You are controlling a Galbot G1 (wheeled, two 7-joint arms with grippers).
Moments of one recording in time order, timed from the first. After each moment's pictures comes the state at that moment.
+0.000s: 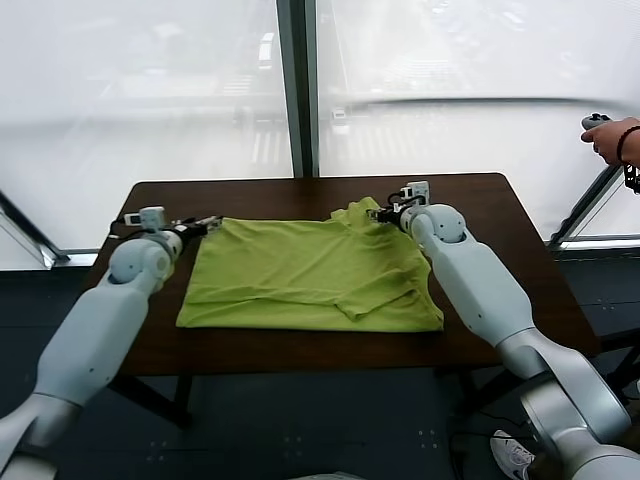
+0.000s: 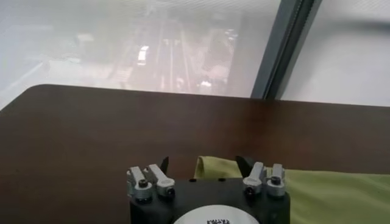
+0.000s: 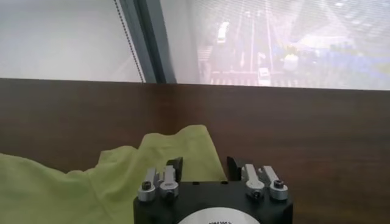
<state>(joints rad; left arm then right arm) 0.64 -0.97 -0.17 -1.29 -0.84 0.49 -0.10 -0.36 1.22 -0.05 1.04 0.71 -0.61 0.00</state>
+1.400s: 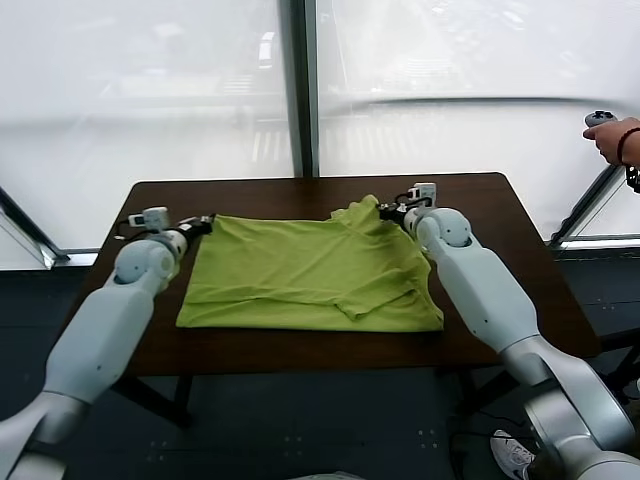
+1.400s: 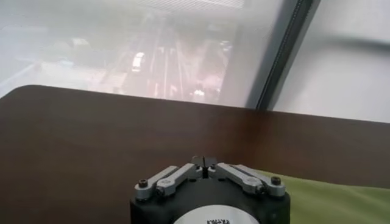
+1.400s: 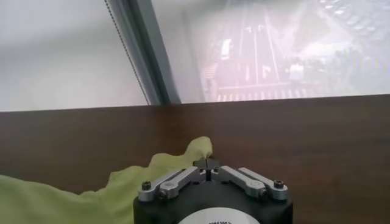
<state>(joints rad) 0.67 -0.97 -0.20 -1.30 -0.86 0.45 -0.07 -0.41 1.18 0.00 1.14 0.81 -0.53 0.00</state>
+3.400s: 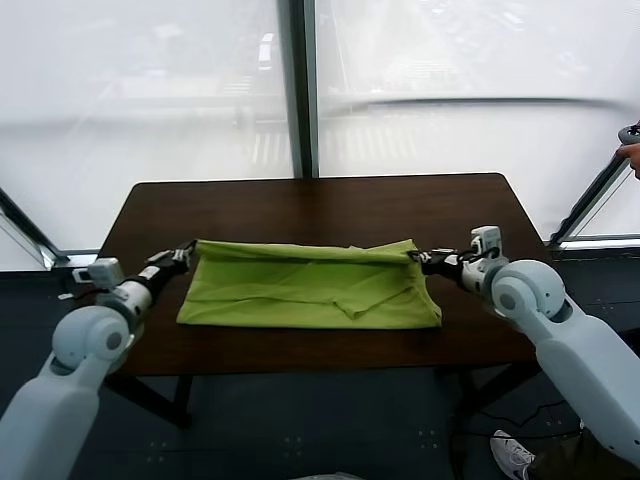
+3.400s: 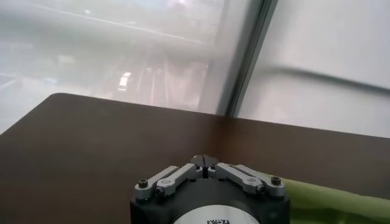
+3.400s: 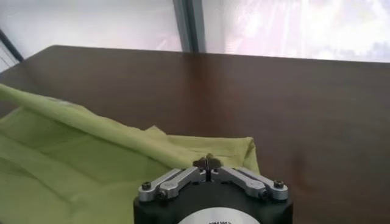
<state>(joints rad) 1.26 -0.91 -0.57 -1.91 -0.92 0.47 -0.11 -0.89 0.73 0.12 1.87 1.01 -0.73 0.09</state>
